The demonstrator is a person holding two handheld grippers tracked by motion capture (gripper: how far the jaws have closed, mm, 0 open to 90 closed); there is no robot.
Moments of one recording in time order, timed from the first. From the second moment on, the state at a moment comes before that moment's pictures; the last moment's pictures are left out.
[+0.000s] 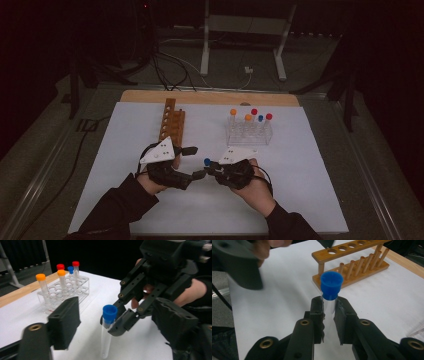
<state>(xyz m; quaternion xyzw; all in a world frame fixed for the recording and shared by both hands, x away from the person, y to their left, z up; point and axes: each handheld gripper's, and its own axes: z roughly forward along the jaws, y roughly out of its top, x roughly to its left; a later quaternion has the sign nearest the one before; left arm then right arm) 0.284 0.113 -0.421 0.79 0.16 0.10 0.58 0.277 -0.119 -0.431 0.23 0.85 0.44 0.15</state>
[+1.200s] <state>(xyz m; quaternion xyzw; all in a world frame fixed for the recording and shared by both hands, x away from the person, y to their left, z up) 0.291 0.096 -0.428 0.81 0.13 0.13 0.56 0.277 -0.121 -0.429 0.23 0.85 0.45 0.14</state>
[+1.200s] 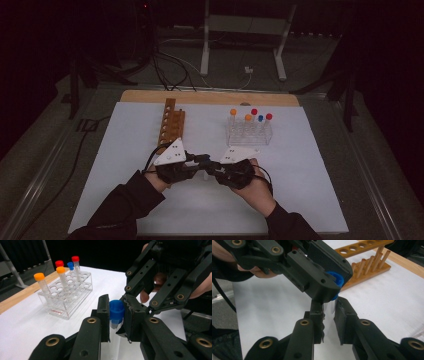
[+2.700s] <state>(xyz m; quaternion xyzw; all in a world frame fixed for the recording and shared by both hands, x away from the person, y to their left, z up) 0.356 0.156 -0.384 0.78 0.22 0.19 0.55 0.271 -0.168 -0.436 0.27 0.79 0.52 0.17</state>
